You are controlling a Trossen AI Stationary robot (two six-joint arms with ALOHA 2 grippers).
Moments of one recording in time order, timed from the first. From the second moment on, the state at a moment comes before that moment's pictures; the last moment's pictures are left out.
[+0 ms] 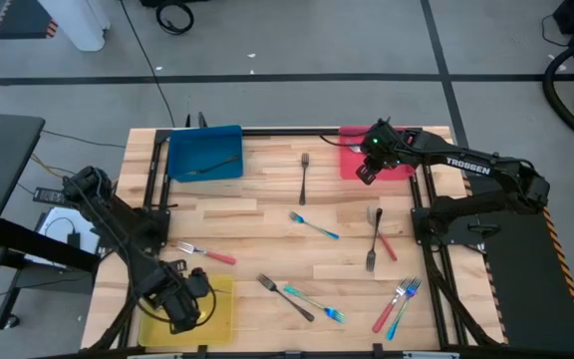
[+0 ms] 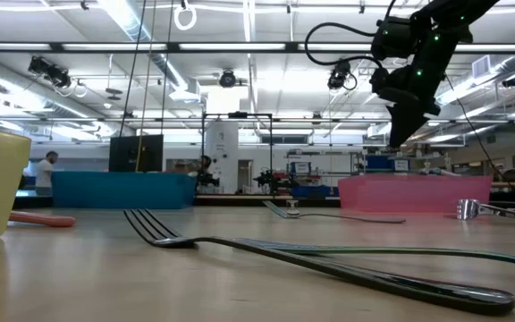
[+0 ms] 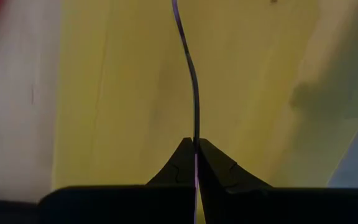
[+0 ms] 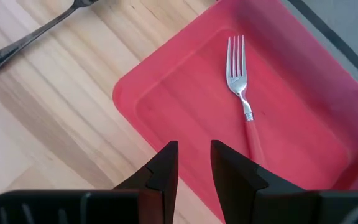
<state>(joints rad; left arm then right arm) -0.88 1.50 1.04 -0.92 0.05 -1.16 -0.59 1.14 0.85 -0.76 0.18 0.13</state>
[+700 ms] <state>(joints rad) -0.88 1.50 1.04 -1.01 0.01 -1.13 -0.58 1.14 0.85 -0.78 0.09 0.33</state>
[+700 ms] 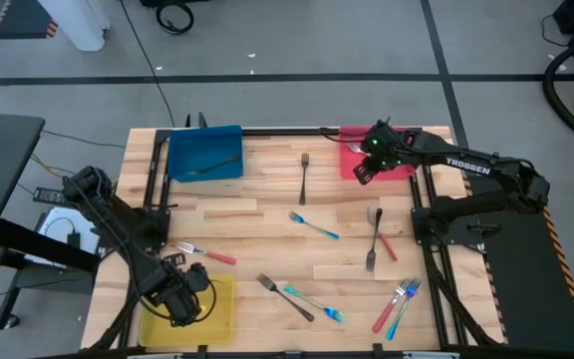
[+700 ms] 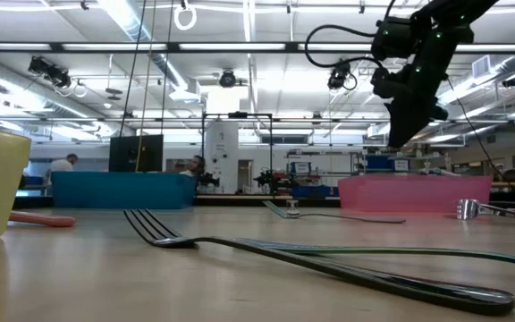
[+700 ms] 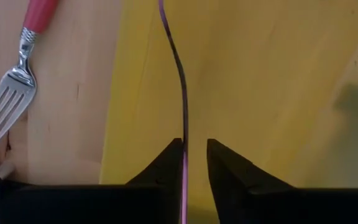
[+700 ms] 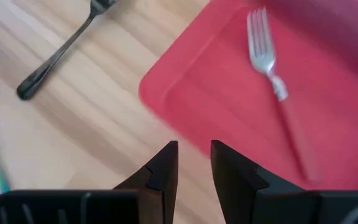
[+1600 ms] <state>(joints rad) -0.67 1.50 1.04 -1.15 -0.02 -0.69 -0.10 1.14 0.85 -1.05 0.08 0.90</state>
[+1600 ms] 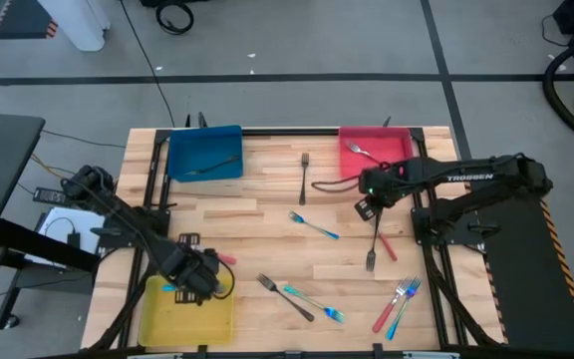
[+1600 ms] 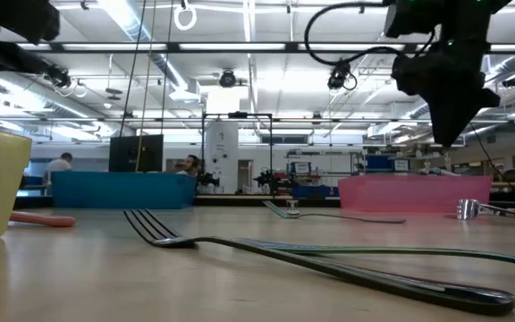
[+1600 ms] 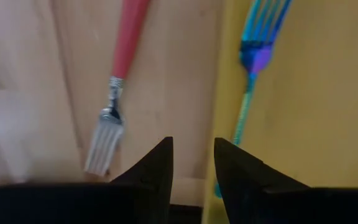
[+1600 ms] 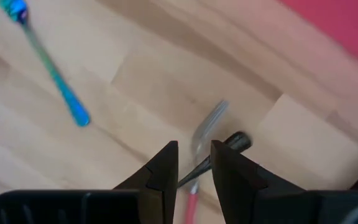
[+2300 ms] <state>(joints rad) -0.31 1.50 1.04 -1.06 -0.16 -0.05 0.37 1.14 0.85 -1.05 0.22 1.44</state>
